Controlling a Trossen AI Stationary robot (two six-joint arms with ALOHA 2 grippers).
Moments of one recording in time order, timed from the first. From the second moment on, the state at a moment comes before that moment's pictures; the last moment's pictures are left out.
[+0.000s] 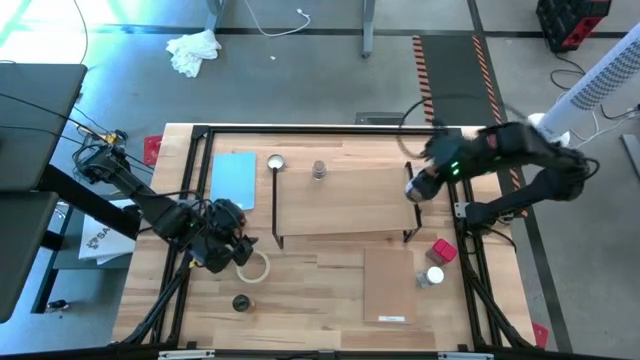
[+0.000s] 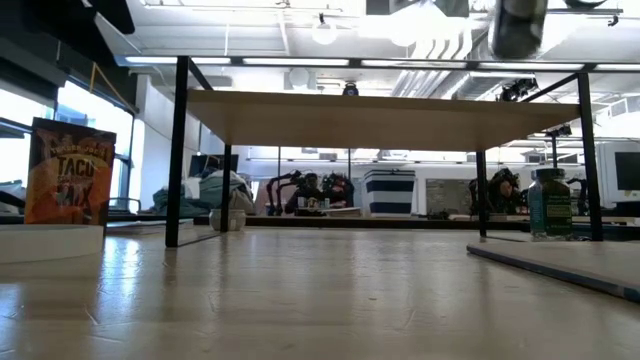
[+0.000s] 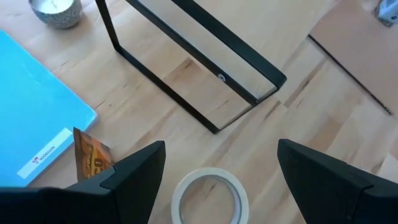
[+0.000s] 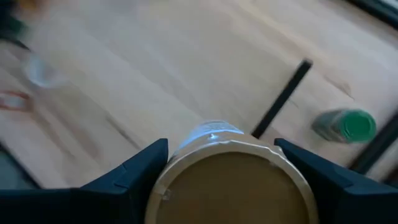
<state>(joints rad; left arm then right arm) -0.63 1.19 1.07 -1.10 -0.60 -1.33 0.03 1.23 1.65 -1.57 0.20 0.89</state>
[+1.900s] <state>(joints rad) -0.48 1.19 1.07 -1.10 -0.61 -1.48 -0.87 1.50 0.93 -0.74 0.14 0.43</state>
